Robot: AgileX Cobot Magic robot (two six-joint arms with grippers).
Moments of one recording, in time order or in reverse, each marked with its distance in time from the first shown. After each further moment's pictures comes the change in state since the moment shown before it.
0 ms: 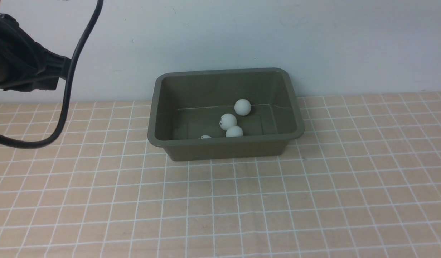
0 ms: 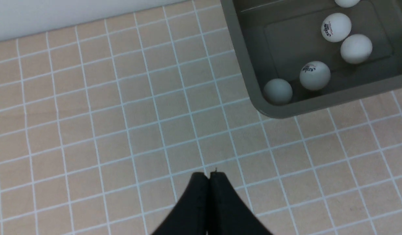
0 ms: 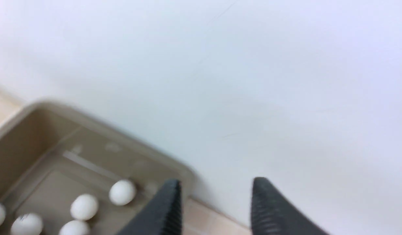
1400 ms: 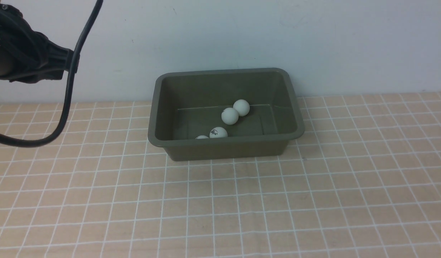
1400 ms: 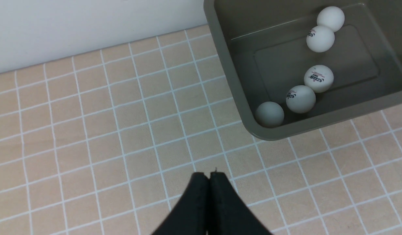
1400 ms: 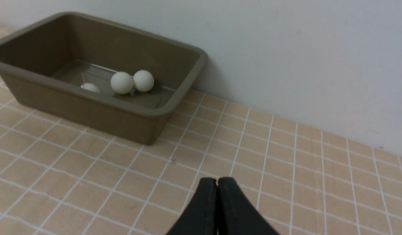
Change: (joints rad) right arm -0.034 -1.114 1.490 -0.013 -0.558 0.078; left arm 0.000 0.000 0.000 -0.032 -0.050 0.049
